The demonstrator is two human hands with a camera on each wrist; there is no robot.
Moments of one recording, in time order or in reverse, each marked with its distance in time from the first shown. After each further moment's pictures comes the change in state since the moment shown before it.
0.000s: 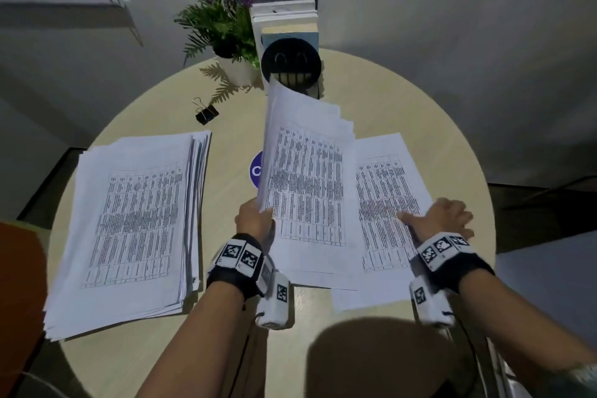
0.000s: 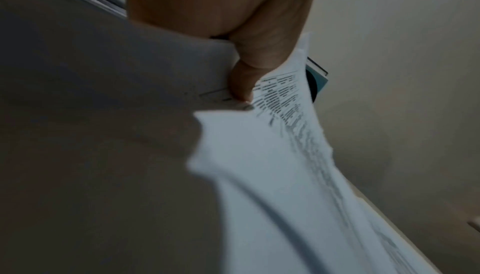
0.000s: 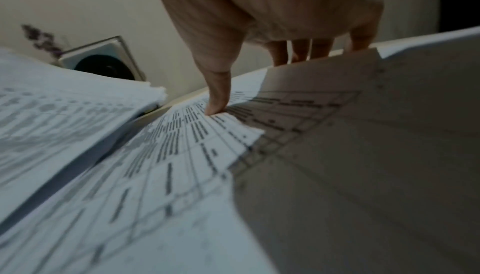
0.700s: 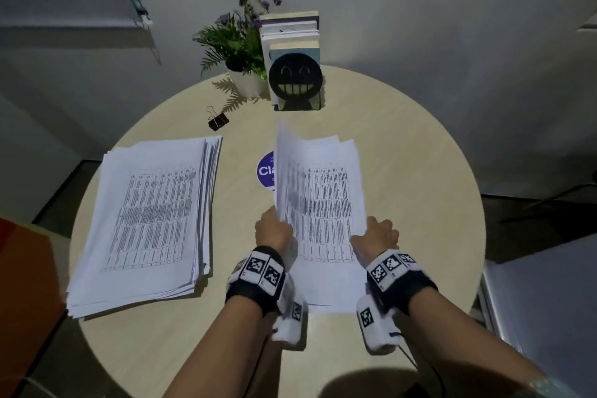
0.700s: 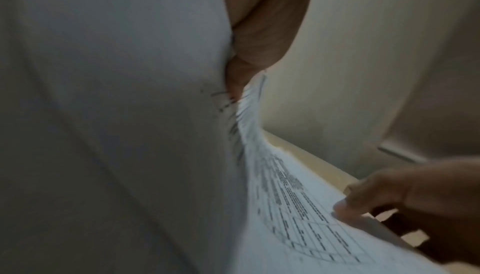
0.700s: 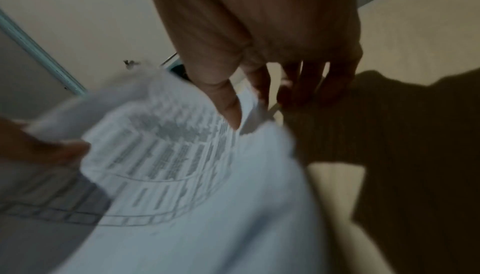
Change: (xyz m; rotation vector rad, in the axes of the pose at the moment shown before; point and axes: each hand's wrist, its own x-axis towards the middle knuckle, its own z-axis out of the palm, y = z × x) left_hand -0.058 -0.012 0.007 0.033 -0.022 0.172; right_hand -0.076 -0.024 0.051 0.047 -0.274 -0.224
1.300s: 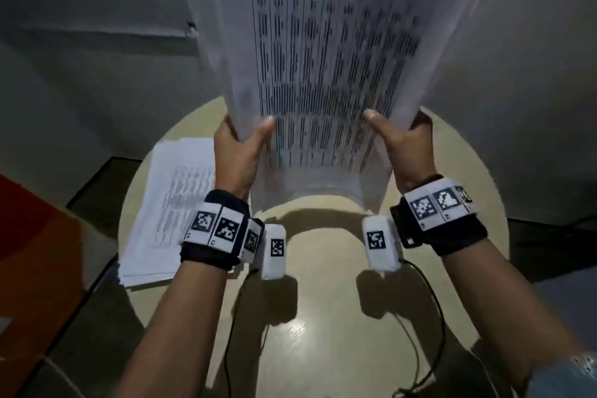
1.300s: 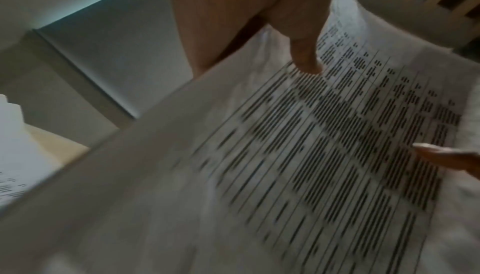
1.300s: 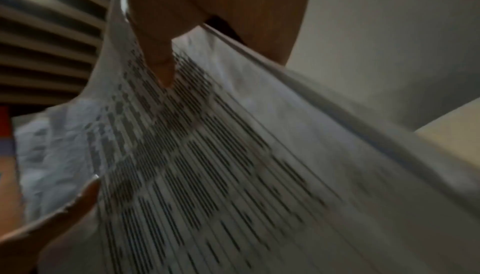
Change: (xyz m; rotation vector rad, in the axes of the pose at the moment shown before) left_hand -0.037 0.051 -0.145 -0.698 0.319 0.578; right_hand -0.107 -0.113 -0.109 1.094 0.305 -0.810
